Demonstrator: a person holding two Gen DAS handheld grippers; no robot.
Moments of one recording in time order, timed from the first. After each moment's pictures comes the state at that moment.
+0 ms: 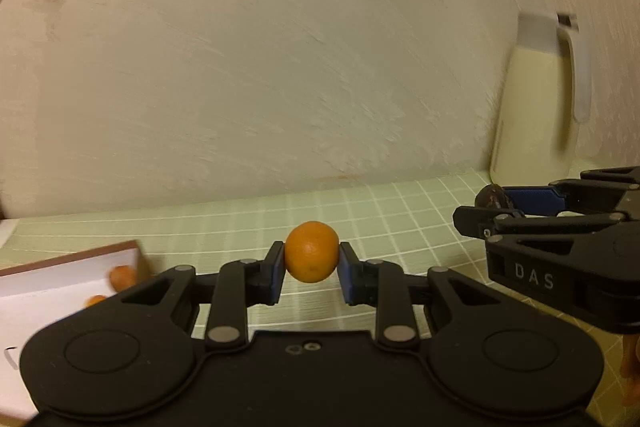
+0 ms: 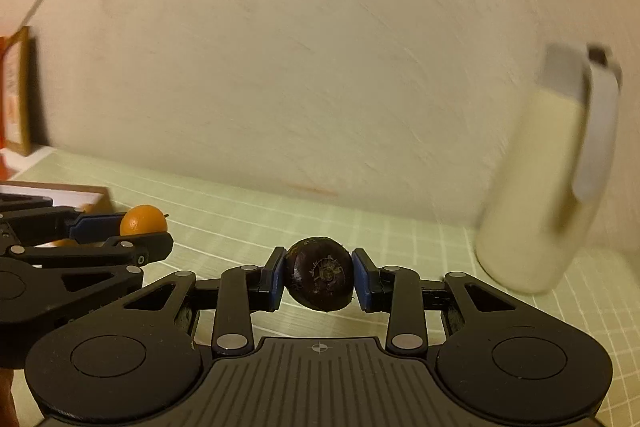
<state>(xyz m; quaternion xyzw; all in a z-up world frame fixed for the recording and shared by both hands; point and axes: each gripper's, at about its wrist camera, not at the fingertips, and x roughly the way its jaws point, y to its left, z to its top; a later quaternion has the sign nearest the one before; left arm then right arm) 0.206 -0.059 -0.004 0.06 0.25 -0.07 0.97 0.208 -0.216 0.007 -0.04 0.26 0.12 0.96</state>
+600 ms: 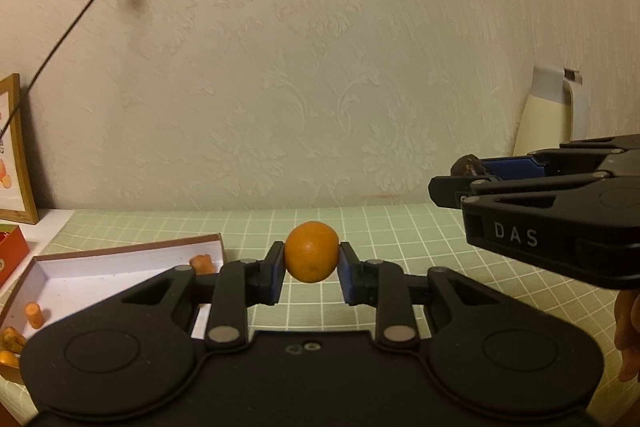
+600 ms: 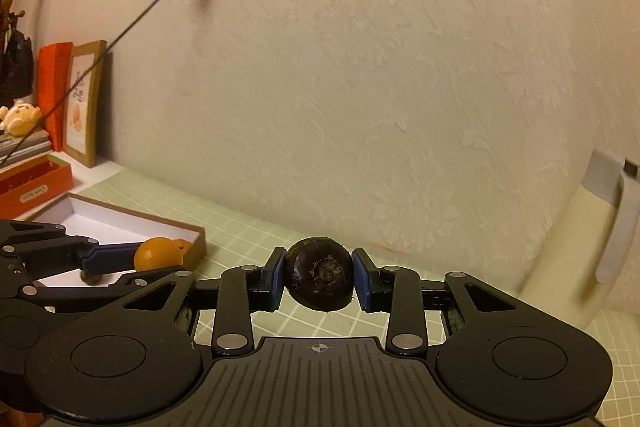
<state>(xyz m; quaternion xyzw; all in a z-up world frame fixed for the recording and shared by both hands) 0.141 -0.011 0.031 0.04 0.21 -0.03 0.98 0.153 -0.154 0.064 -0.07 0.20 0.18 0.96</state>
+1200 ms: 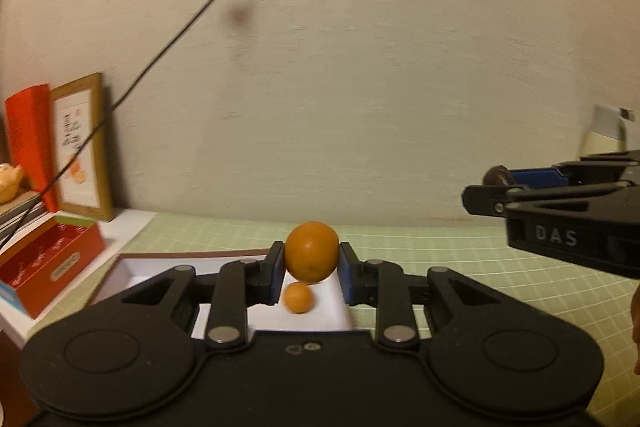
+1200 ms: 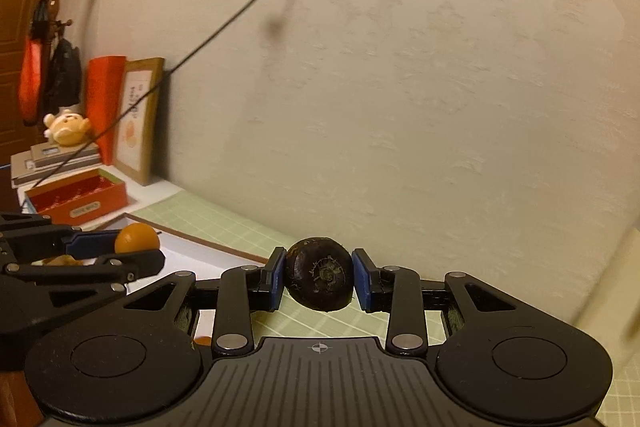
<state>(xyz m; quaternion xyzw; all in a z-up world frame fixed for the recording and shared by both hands) 0.104 0.068 0.045 0.01 0.18 0.06 0.98 0.140 -0.094 0.075 -0.07 0.17 0.26 0.95</state>
